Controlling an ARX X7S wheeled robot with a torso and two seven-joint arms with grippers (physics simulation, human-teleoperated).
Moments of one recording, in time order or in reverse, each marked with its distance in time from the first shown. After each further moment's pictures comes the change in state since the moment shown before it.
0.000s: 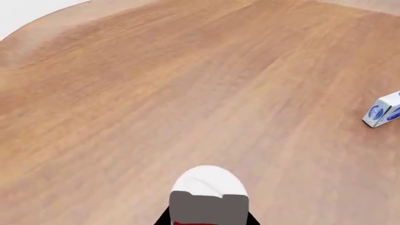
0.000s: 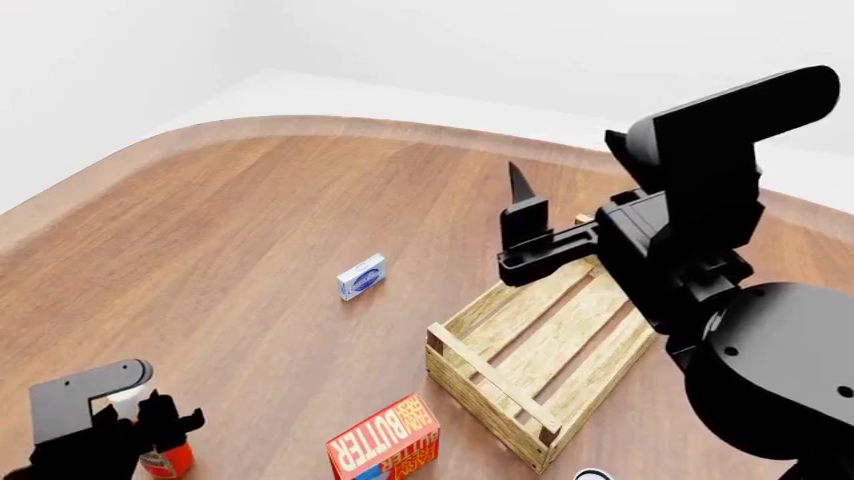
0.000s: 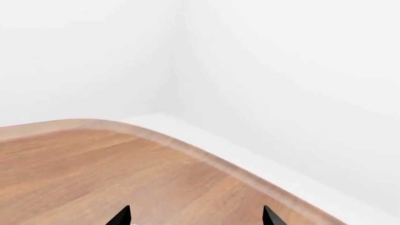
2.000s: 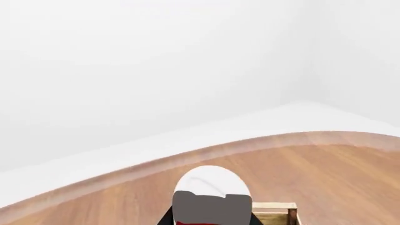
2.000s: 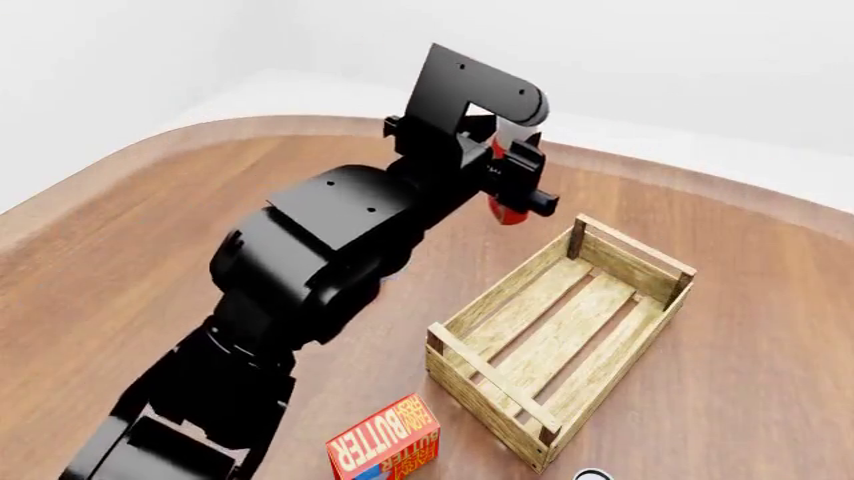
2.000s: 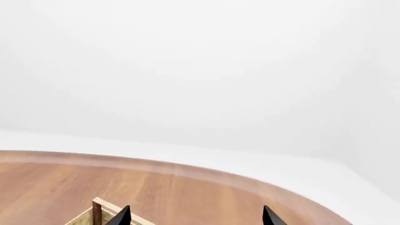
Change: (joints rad) left arm -1.050 0.312 0.885 -0.339 -0.212 0.017 0.149; right arm -0.728 0.485 1.329 -0.097 0.731 0.082 0.281
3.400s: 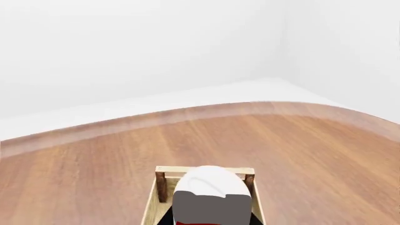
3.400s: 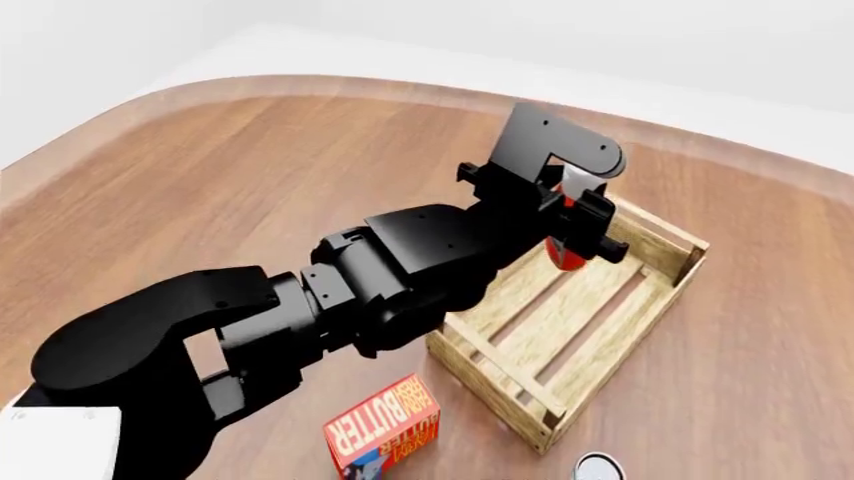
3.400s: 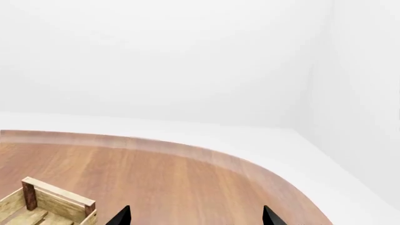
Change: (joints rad) left arm -0.292 0.022 0.976 -0.348 -0.835 0.696 -0.232; right arm -0.424 0.000 0.365 0.077 -0.522 -0.126 -0.588
